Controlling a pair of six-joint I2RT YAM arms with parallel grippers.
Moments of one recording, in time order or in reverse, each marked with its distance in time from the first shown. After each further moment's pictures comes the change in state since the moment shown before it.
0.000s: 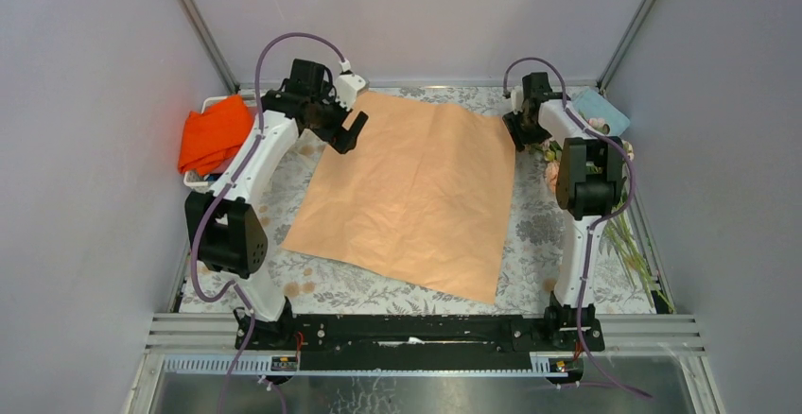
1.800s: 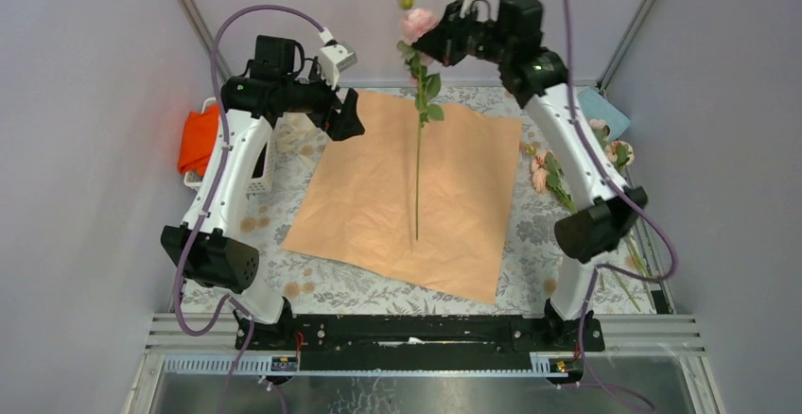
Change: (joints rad) left arm 0.028 -0.100 0.221 -0.191 0.407 -0.047; right arm 0.323 -0.417 0.350 0.343 -0.690 0.540
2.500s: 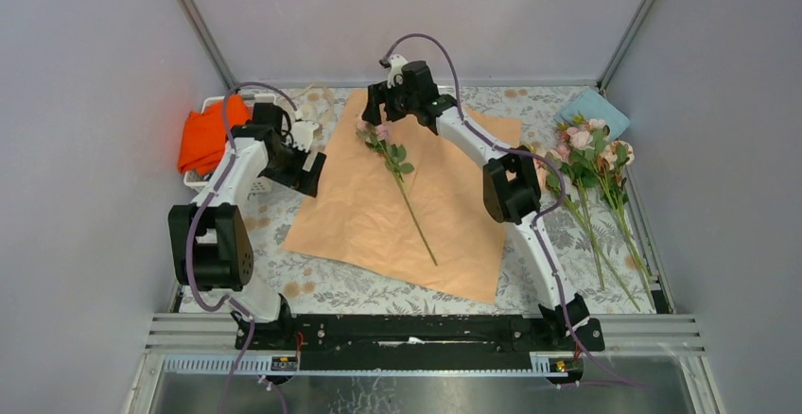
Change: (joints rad) left arm 0.209 -0.016 -0.562 0.094 -0.379 -0.004; right arm 0.180 0.721 0.155 0.112 0.206 0.024
